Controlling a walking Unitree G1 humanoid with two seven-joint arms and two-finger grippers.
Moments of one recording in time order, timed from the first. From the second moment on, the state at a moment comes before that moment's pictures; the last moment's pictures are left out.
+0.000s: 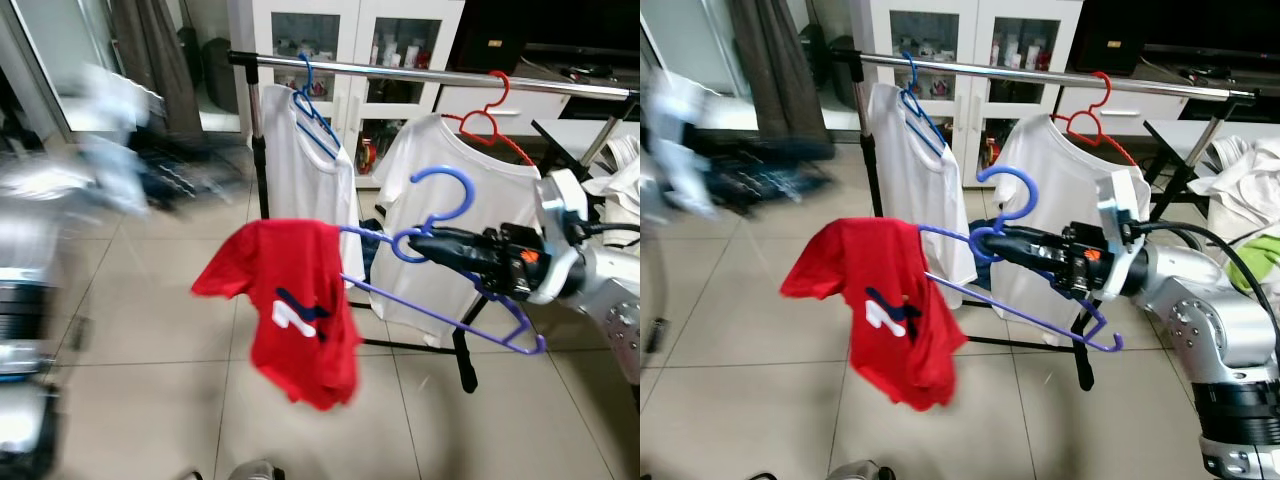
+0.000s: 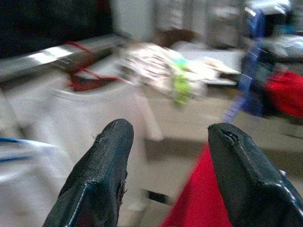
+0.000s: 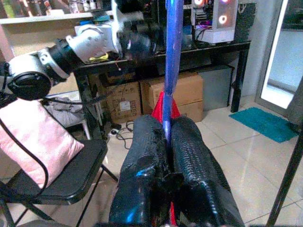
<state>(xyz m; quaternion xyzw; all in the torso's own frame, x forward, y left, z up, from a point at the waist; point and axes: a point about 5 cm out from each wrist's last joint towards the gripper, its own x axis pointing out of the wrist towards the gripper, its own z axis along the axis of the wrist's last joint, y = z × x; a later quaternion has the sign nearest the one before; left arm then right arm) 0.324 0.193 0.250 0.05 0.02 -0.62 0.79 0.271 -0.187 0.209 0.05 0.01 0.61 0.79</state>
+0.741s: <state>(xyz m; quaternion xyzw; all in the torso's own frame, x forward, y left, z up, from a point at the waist) 0.335 0.150 0.231 0.11 0.15 -0.74 0.65 0.259 -0.174 0.210 0.02 0.02 0.65 0.76</state>
